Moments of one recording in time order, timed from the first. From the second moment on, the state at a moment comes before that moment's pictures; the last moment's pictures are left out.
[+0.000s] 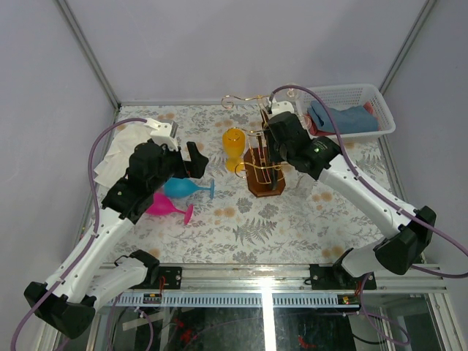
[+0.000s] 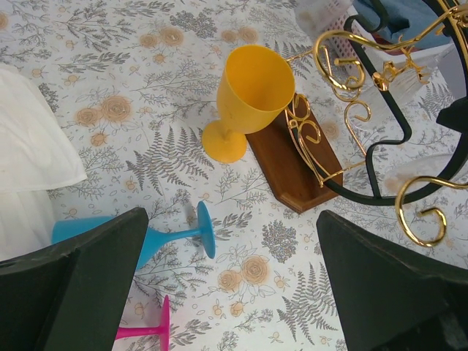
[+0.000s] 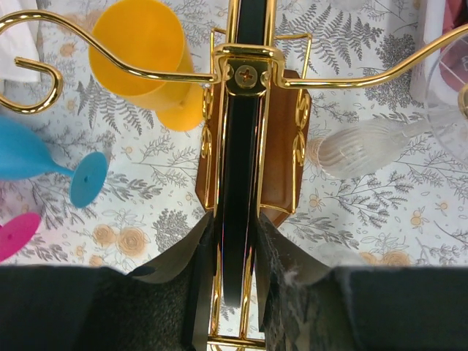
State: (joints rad) left arm -0.45 0.91 0.96 -0.38 -0.01 -0.32; right arm 0.74 1.45 1.46 -0.72 0.36 0.34
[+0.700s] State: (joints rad) left arm -0.45 0.91 0.96 -0.38 -0.01 -0.32; right arm 0.62 1.43 1.50 -0.81 0.14 0.04
